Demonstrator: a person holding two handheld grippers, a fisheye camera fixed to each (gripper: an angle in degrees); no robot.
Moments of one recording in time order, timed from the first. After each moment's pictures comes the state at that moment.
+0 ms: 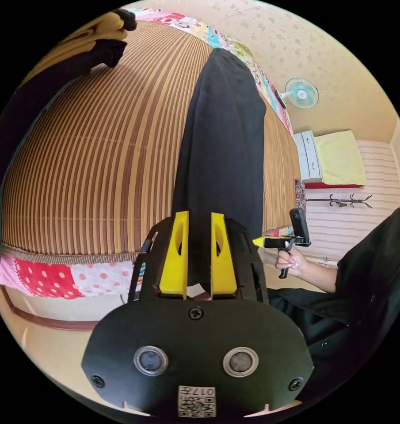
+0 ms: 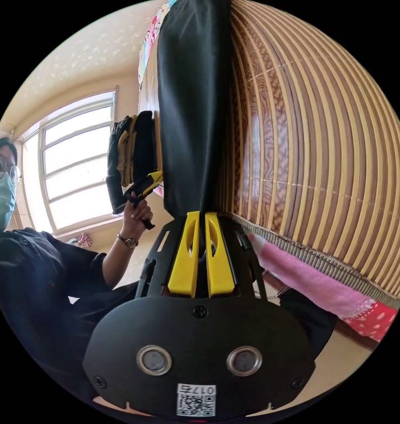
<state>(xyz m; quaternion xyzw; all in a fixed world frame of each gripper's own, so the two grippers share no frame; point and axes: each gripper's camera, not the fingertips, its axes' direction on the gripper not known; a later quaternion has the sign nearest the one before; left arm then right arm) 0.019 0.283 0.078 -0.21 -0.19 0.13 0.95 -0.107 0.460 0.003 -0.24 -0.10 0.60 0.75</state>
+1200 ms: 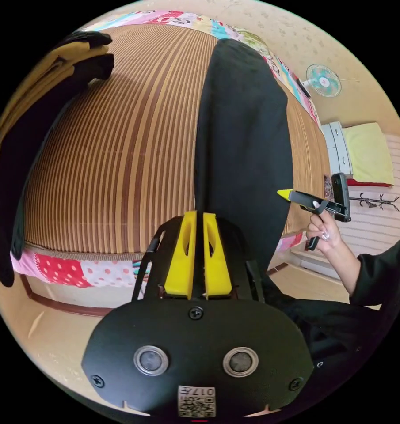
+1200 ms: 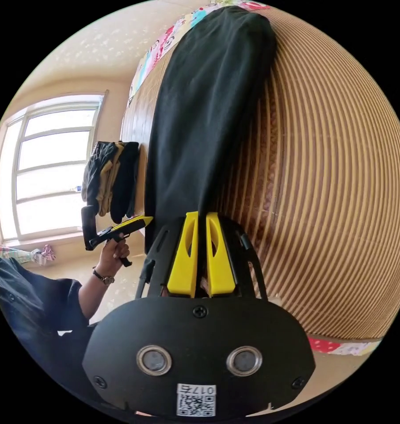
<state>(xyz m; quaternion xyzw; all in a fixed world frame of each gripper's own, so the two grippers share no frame) 0.014 0.291 0.166 -0.23 -0.24 0.13 0.93 -0.028 0.433 0.027 -0.28 0.05 0.55 0.79</state>
